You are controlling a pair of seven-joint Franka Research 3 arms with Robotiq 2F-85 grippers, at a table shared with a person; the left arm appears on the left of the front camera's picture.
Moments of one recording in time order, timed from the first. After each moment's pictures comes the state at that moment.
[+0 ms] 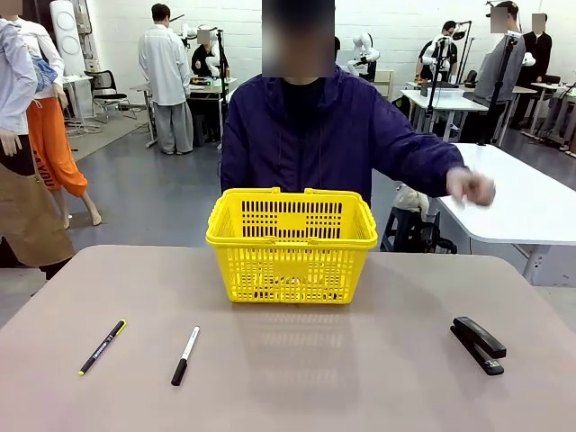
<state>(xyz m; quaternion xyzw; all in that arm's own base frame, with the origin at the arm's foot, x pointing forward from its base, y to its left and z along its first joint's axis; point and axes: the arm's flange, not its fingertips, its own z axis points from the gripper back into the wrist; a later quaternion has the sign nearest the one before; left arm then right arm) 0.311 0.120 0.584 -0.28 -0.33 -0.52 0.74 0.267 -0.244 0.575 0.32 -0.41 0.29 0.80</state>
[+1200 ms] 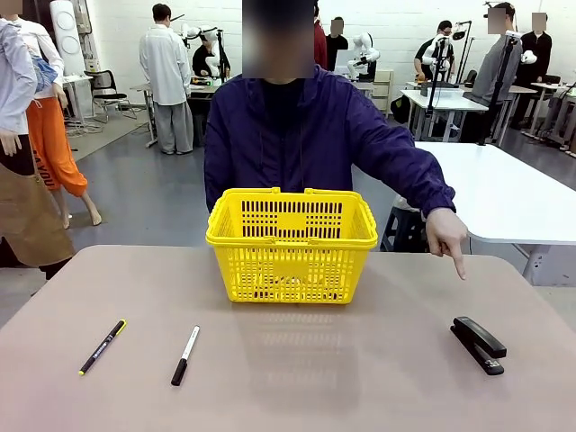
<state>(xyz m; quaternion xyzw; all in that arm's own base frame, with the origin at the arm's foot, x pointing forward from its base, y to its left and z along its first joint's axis) 0.311 0.120 0.584 -0.28 -0.33 -0.52 0.74 0.355 -0.161 0.526 0.20 -0.24 0.23 0.92</state>
